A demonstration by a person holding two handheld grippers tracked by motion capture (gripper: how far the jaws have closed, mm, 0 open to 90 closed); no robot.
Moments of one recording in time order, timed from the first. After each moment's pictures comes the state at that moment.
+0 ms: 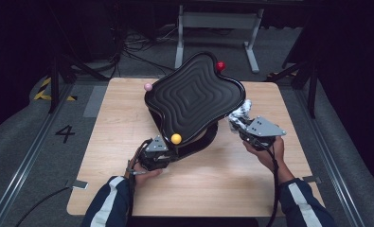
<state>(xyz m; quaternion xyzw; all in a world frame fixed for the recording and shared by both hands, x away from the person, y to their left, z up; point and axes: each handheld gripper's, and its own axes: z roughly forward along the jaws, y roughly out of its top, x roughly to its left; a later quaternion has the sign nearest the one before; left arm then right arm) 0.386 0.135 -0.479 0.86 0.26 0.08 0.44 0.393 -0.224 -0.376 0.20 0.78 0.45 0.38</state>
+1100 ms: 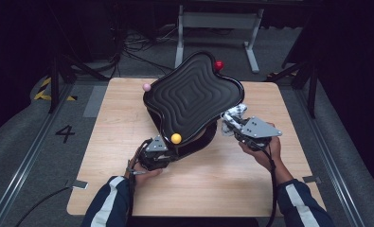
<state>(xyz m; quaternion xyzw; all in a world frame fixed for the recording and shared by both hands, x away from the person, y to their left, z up) 0.386 0.135 -0.479 0.86 0.26 0.08 0.44 0.386 -0.203 -0.367 0.16 0.79 0.46 0.38</state>
